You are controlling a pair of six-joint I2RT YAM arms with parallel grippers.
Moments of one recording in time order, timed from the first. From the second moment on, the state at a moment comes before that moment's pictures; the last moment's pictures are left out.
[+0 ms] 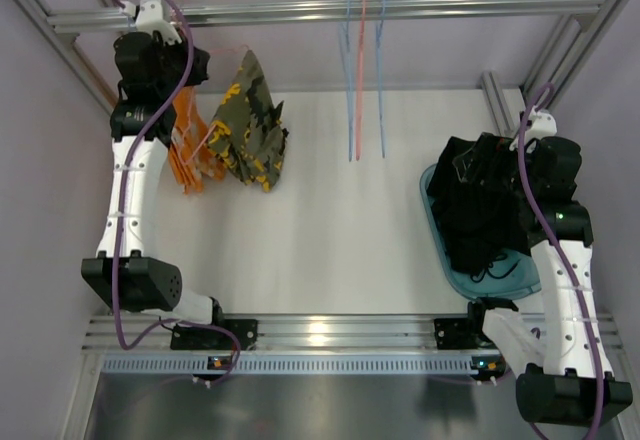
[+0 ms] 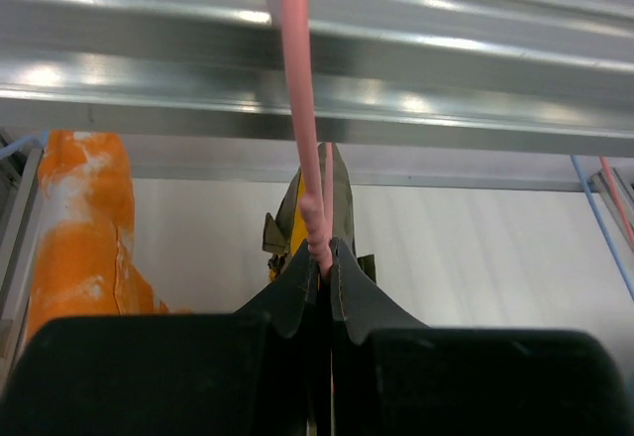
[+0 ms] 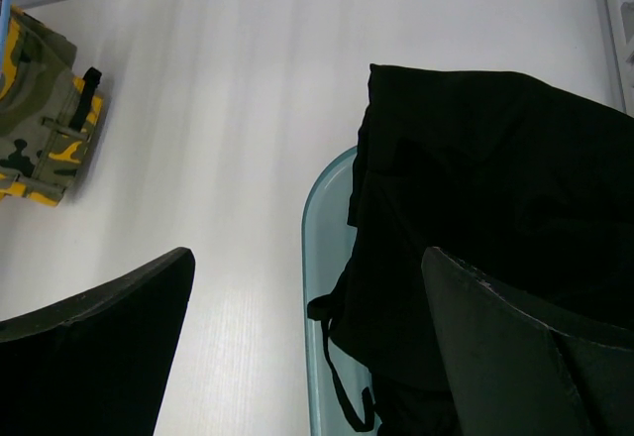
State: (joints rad) left arm 0.03 1.48 1.71 -0.33 0.19 -0.24; right arm -0.08 0.86 1.00 -0.56 -0.29 0.22
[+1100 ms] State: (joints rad) left arm 0.02 0.99 1.38 -0.26 0.30 -0.32; right arm -0.08 0.81 0.99 -0.45 -0.52 0.19
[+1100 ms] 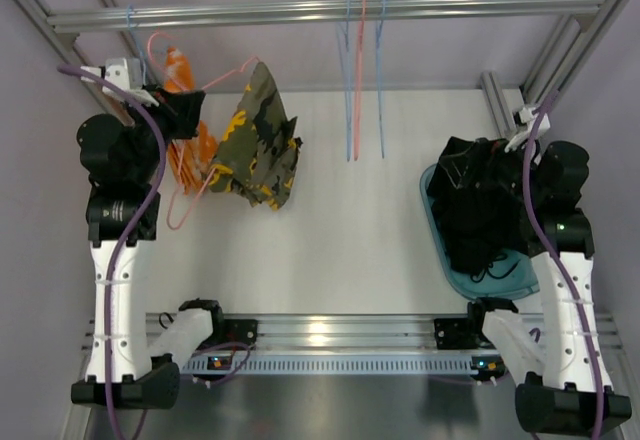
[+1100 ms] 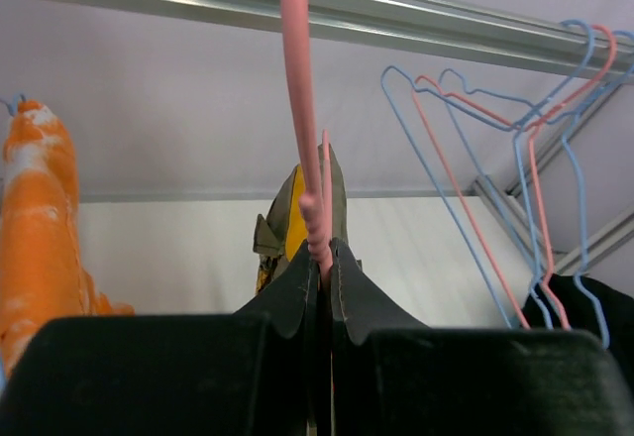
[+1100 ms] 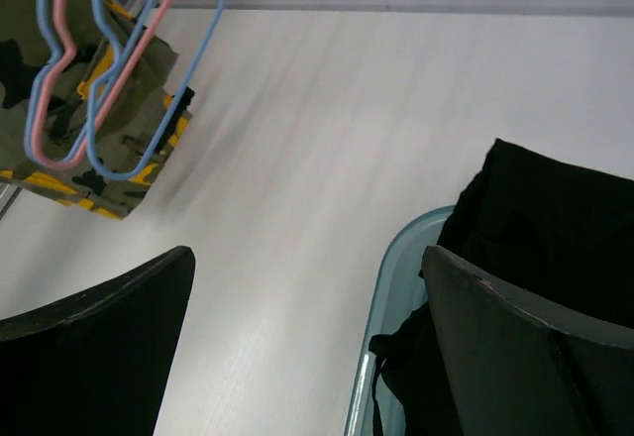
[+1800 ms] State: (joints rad) left arm 0.02 0.90 1.34 -0.51 0.29 -0.60; right arm 0.85 1.00 1.03 -0.13 -0.16 -0.06
